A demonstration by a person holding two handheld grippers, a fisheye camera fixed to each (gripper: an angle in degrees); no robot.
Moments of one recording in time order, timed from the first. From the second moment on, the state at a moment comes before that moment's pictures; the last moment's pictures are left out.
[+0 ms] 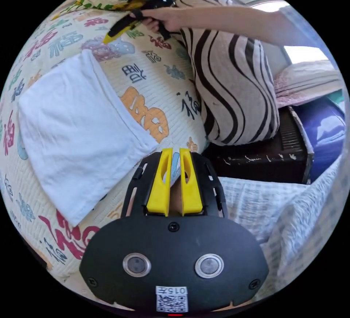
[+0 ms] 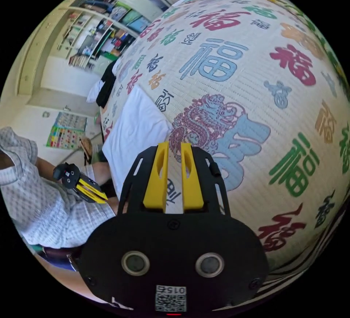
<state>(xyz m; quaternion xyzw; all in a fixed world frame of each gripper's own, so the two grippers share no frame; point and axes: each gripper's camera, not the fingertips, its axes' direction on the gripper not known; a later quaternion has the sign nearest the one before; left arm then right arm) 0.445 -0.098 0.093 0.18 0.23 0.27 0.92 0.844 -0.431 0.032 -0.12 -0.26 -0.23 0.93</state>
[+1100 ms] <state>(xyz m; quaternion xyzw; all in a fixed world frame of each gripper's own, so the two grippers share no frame) 0.094 -0.370 0.063 0.26 0.31 0.05 0.91 0.985 -0.380 0.084 -0.06 -0.30 -0.05 0.95</state>
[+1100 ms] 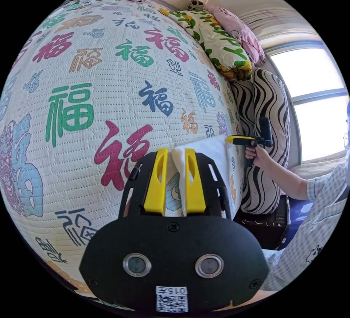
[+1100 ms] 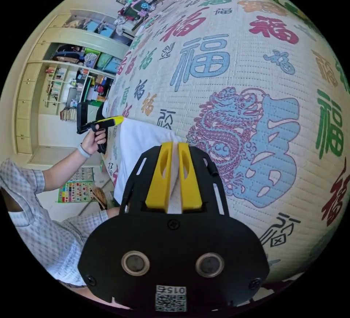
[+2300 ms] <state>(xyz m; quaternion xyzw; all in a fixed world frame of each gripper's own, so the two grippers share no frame) 0.046 -0.461 0.072 0.16 0.47 0.21 0.84 1.009 -0.357 0.136 -0.10 -0.47 -0.07 0.87</state>
